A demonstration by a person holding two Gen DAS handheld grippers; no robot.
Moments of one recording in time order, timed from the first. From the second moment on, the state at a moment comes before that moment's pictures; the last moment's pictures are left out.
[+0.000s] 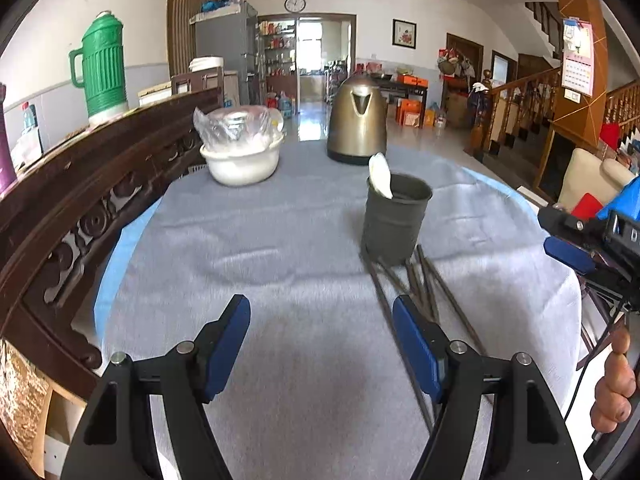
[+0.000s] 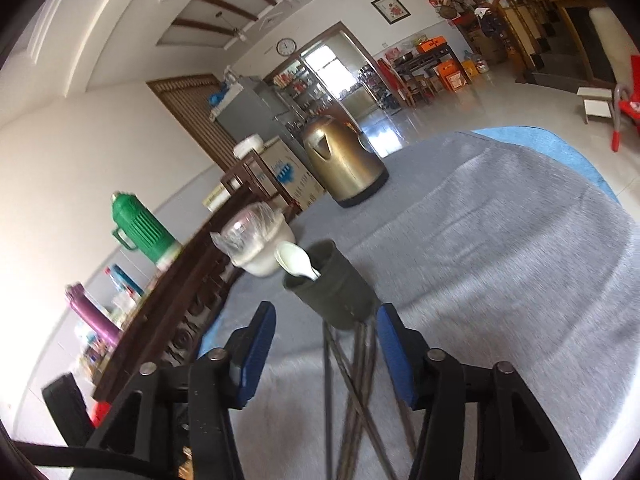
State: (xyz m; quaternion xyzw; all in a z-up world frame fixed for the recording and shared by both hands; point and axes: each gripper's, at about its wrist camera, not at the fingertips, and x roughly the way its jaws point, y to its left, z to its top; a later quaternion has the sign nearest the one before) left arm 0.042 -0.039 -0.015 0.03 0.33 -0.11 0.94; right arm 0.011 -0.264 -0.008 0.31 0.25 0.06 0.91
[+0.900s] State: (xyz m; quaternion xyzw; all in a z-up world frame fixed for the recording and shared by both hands) left arm 0.088 -0.060 -0.074 0.02 0.43 -0.11 0.89; right arm 0.035 -0.274 -0.101 0.31 0.38 0.06 0.87
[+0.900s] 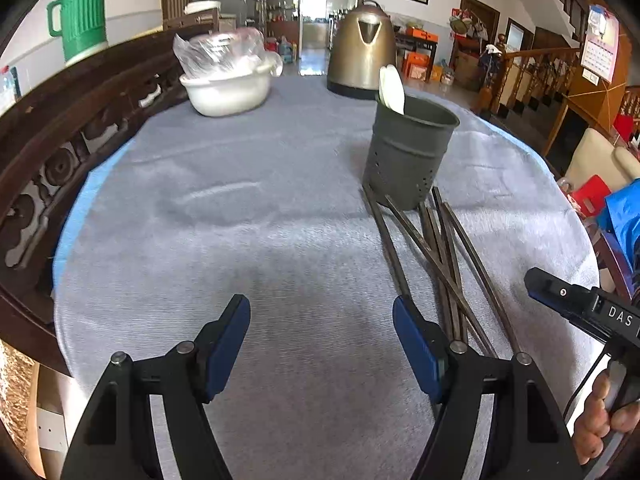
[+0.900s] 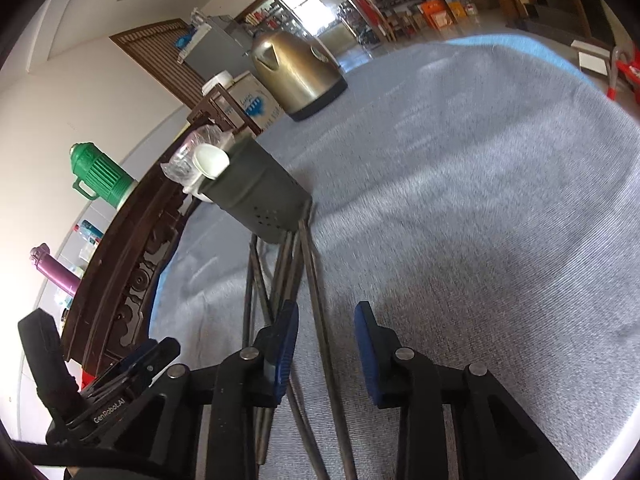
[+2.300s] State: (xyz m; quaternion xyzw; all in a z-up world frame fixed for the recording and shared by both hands) left arm 0.182 -0.133 -0.097 -0.03 0.54 -0.19 0.82; right arm 0.123 -0.275 -0.114 0.24 0.50 0.06 0.83
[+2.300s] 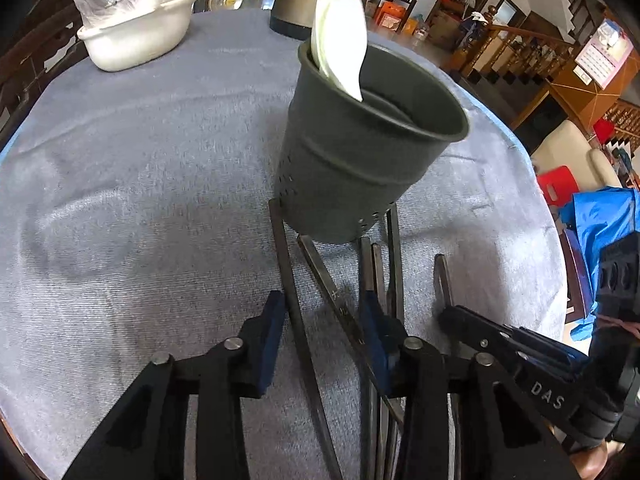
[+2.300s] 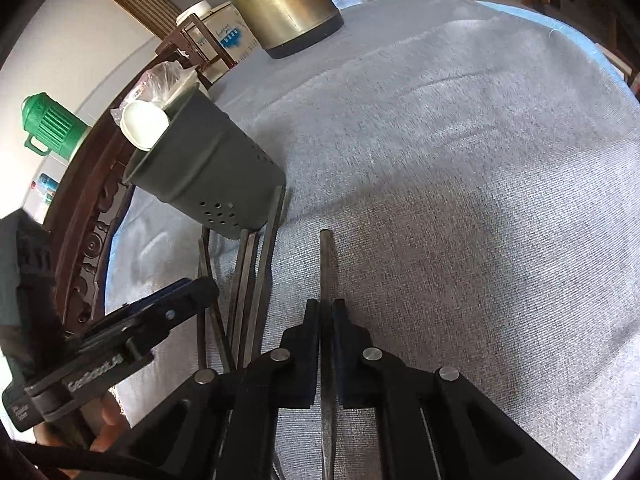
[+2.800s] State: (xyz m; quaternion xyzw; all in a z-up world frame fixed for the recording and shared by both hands) left arm 0.188 -0.119 -0.101 -0.05 0.54 -0.20 0.82; right arm 0.122 -0.271 -0.113 0.24 0.51 0.05 0.83
